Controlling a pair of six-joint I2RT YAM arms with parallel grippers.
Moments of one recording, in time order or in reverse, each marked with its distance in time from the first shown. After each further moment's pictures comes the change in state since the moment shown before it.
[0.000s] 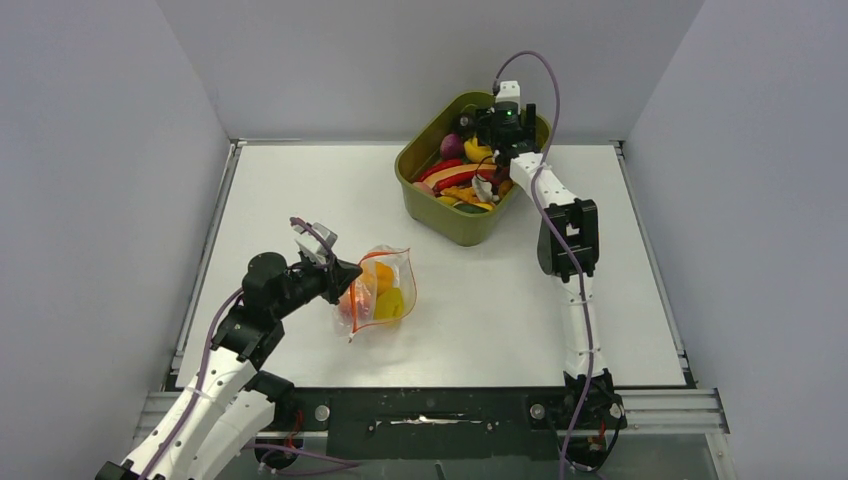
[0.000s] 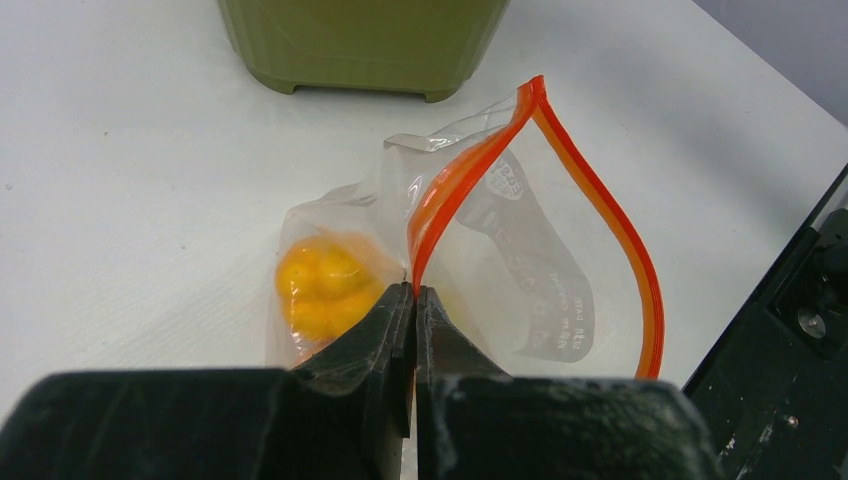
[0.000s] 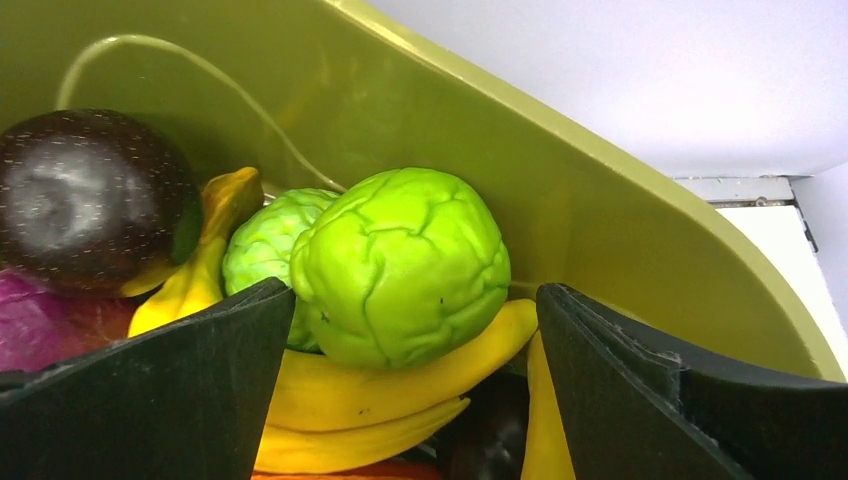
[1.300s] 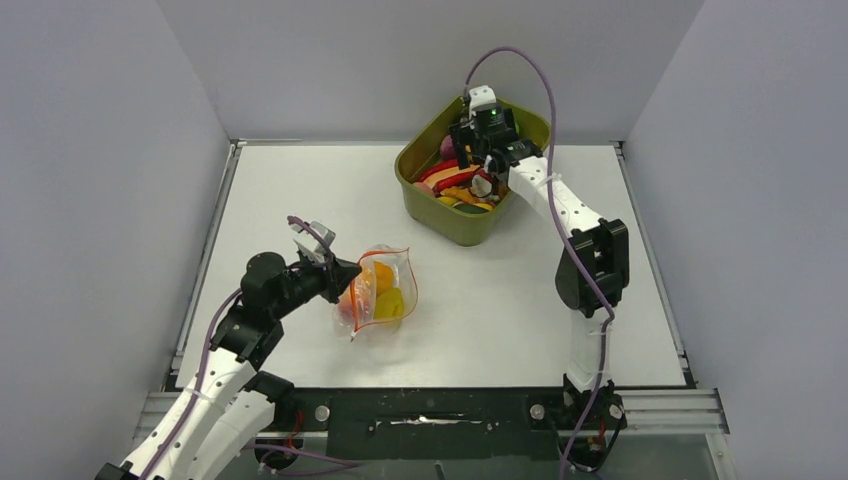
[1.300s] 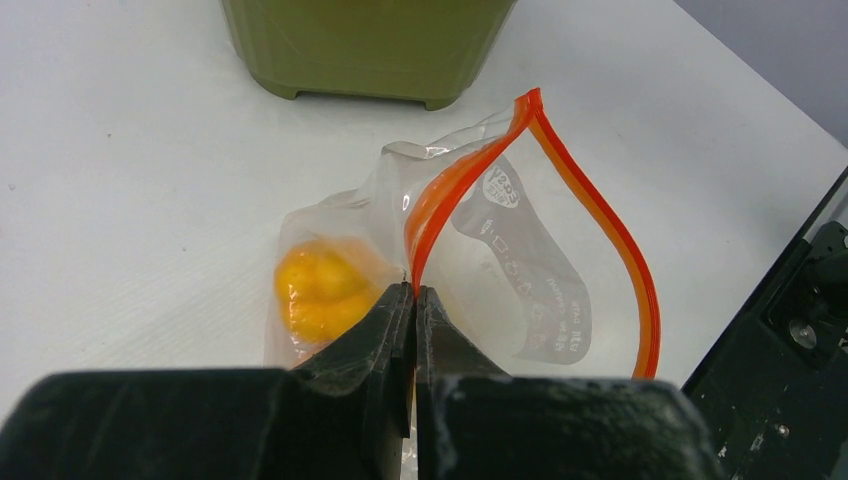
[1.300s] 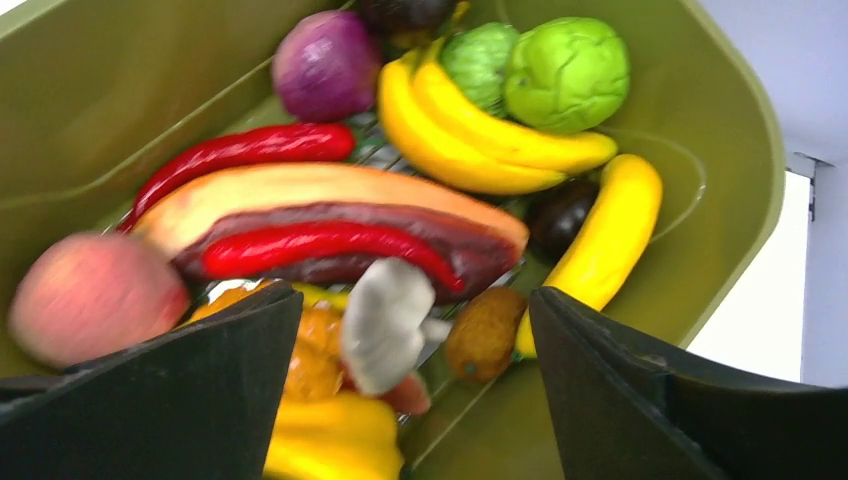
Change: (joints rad) left arm 0.000 0.000 0.009 -0.001 -0.011 -0.020; right arm 0.183 -0.490 -0.381 -0.299 -0.106 -0.034
